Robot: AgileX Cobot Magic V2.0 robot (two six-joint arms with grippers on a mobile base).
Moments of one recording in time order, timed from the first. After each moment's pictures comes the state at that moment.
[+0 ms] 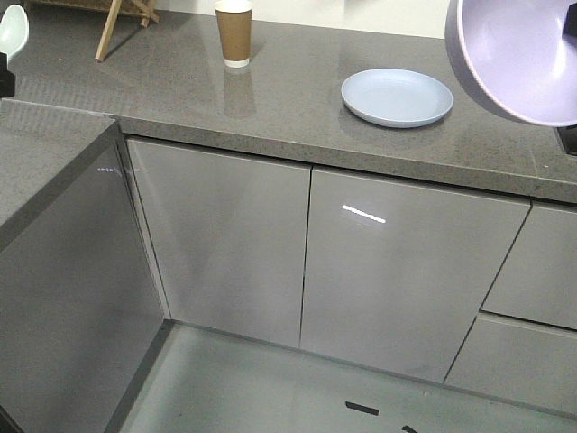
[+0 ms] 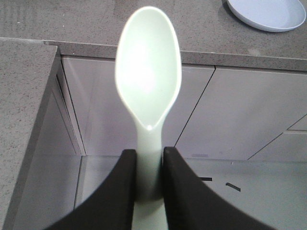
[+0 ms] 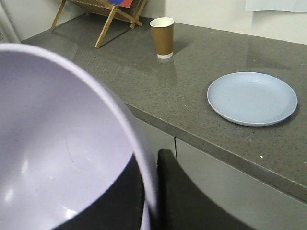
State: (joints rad) left arm 0.10 1.35 -1.47 -0.44 0.93 0.32; right arm -0.25 1.17 -1.39 0.83 0.94 -0.69
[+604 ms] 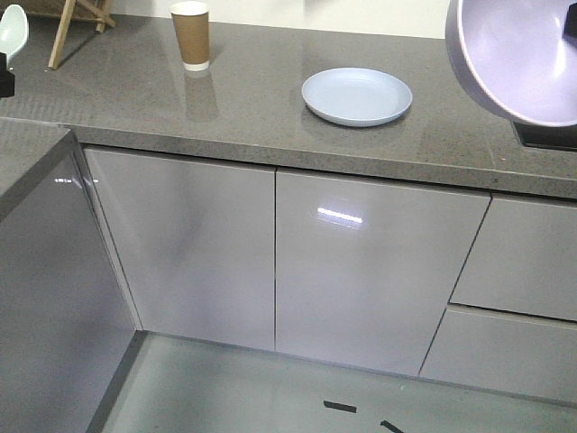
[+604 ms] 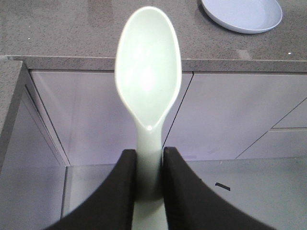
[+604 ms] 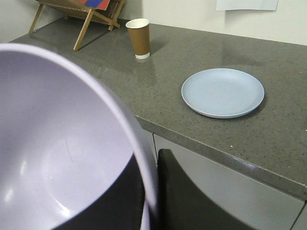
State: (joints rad) left arm 0.10 1.35 -1.47 -0.44 0.93 0.32; right arm -0.25 1.17 -1.39 0.83 0.94 -0.69
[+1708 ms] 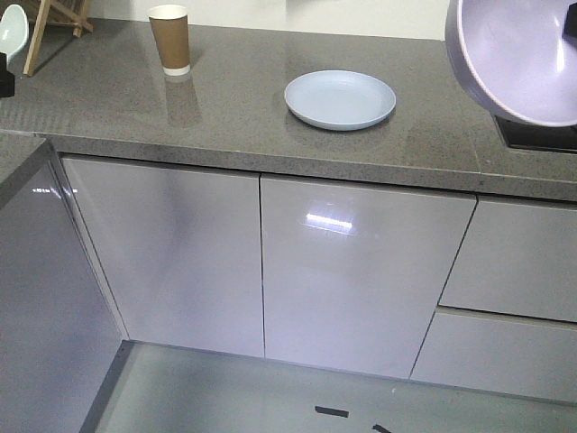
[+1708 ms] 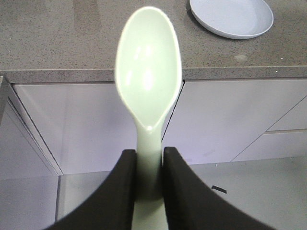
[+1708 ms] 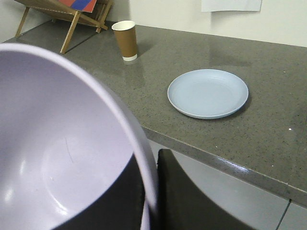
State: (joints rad) left arm 0.10 1.35 -1.47 -0.44 0.93 0.32; right arm -0.25 1.17 -1.39 0.83 0.94 -0.69
